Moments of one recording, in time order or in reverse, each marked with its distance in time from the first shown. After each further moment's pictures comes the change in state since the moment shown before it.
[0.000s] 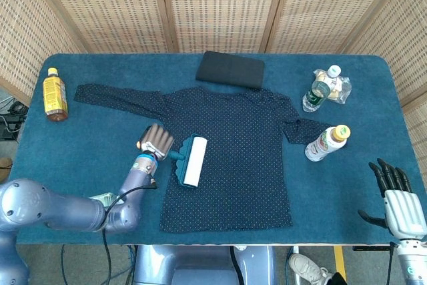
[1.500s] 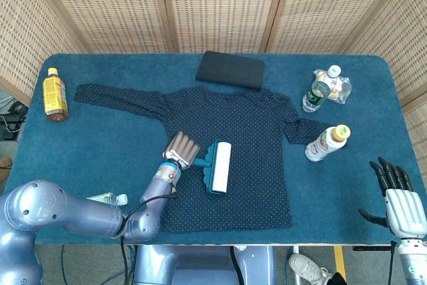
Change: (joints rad) left arm -0.059 -0.096 -0.131 -0.015 -0.030 0.026 0.020; right arm 0.003 0.007 0.004 0.003 -0.001 0.002 0.012
